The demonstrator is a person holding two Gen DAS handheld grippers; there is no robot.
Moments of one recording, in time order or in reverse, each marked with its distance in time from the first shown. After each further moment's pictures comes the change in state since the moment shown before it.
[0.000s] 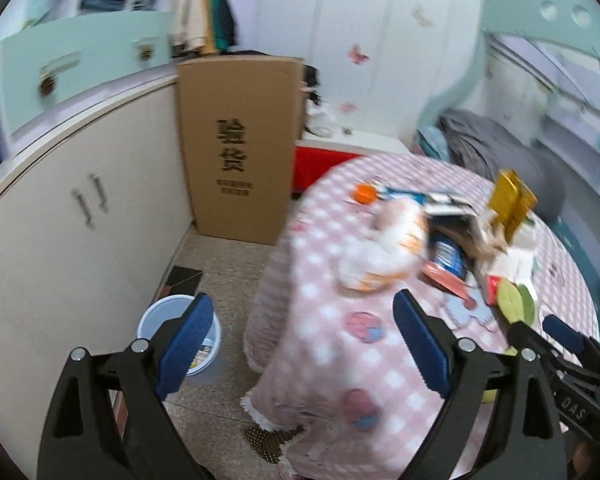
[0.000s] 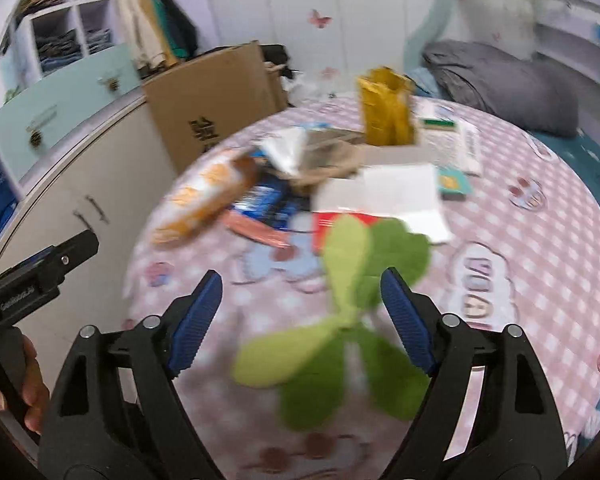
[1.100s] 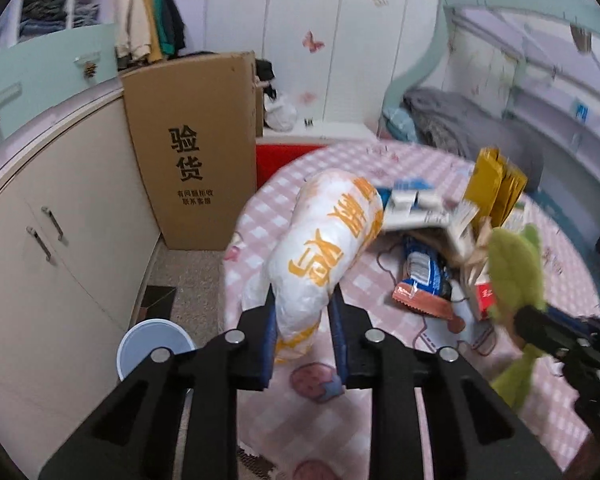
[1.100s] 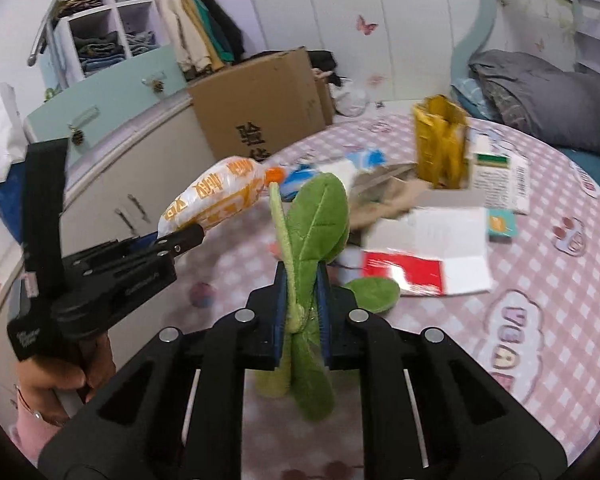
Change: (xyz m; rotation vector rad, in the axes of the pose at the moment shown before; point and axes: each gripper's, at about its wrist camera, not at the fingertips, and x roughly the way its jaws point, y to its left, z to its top) left arm 0.035 -0.023 0.023 0.080 -0.010 -0.078; right arm -0.005 0.030 0.028 -0.092 -0.027 0.220
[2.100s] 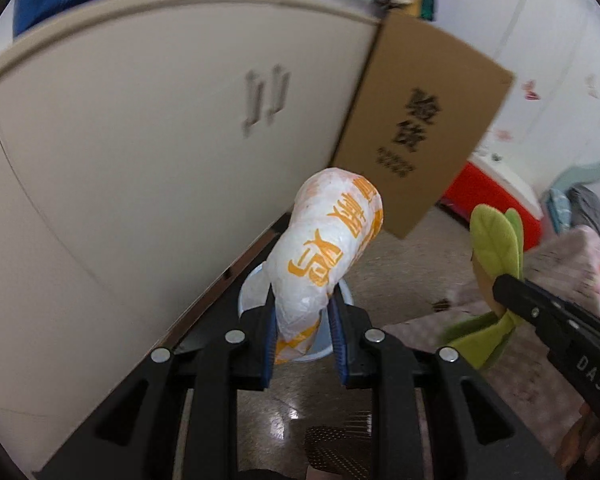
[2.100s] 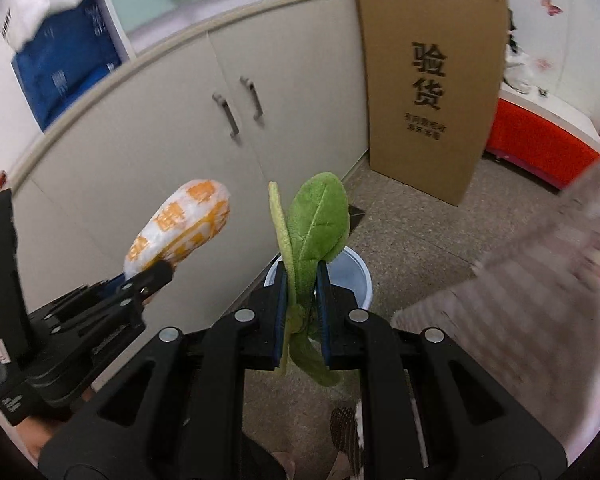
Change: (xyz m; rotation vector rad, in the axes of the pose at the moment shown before) left arm 0.015 0.320 -0.103 -0.565 0.120 0.367; right arm 0.260 0.265 -0.017 -0.351 0.304 0.233
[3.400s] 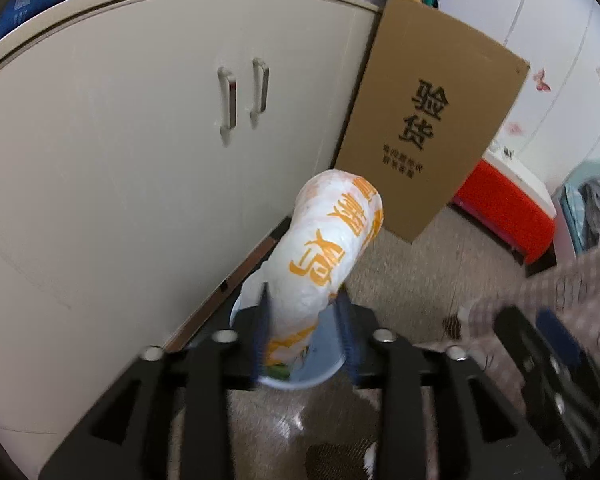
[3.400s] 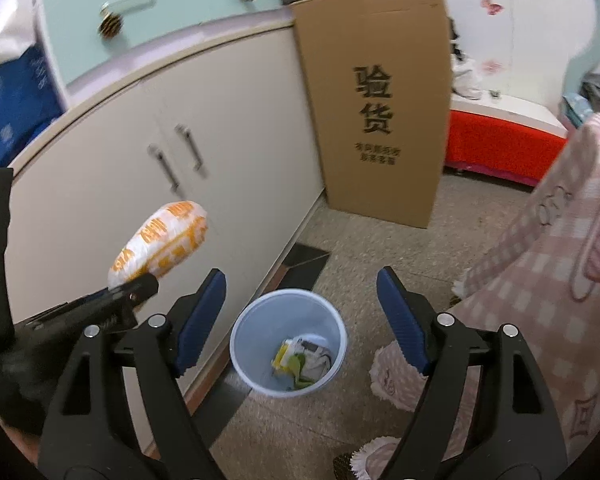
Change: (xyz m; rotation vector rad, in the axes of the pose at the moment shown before) left arm 0.055 -0.039 0.038 0.025 0.001 0.026; right arm 0.009 -0.047 -0.006 0.191 -0.197 -0.119
